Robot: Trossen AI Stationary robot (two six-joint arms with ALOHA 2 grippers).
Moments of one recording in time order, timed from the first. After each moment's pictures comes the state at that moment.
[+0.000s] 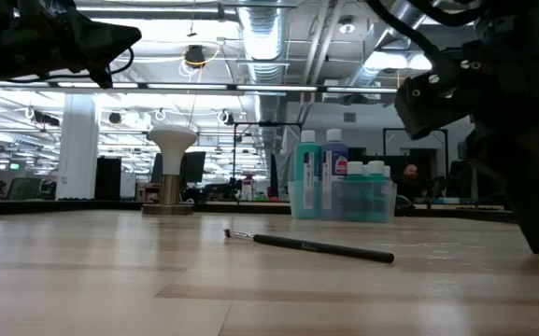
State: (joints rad) left arm 0.16 0.30 0.01 0.59 0.03 -0.06; right arm 0.53 1.99 1.25 -0.85 -0.06 0.82
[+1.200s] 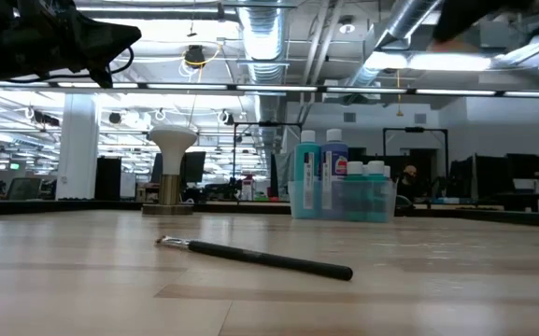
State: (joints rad) left arm 0.16 0.30 0.01 0.60 0.03 -0.06; right arm 0.62 1.54 1.34 -1.19 0.67 1.23
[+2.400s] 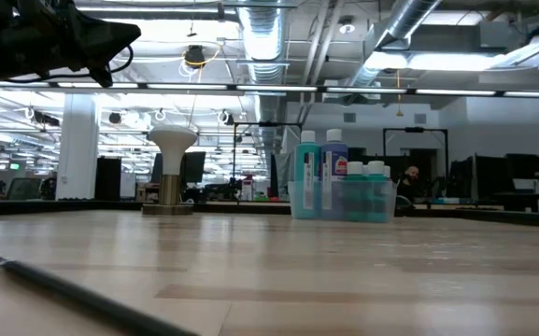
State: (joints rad) left arm 0.16 0.30 0.01 0.61 0.03 -0.06; right arm 1.01 1.48 1.24 -1.56 0.73 1.76
